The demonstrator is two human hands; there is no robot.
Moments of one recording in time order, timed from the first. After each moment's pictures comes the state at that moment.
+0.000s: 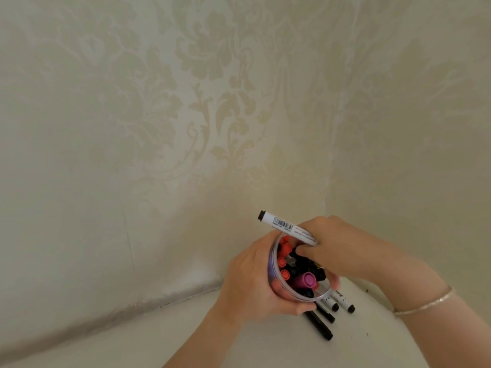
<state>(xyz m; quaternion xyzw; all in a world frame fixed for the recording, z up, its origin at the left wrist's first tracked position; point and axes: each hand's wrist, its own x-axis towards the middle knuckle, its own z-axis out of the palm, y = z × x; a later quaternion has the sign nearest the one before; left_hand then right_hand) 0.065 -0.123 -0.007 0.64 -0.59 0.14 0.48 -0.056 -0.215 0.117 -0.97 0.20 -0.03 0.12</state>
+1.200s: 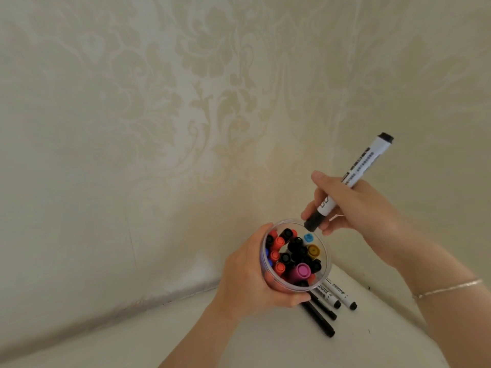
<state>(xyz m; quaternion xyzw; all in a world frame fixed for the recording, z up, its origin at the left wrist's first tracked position) 0.074 -0.121 -0.016 0.65 -0.54 0.12 0.51 -0.066 -0.224 0.135 -0.79 0.20 -0.28 0.51</state>
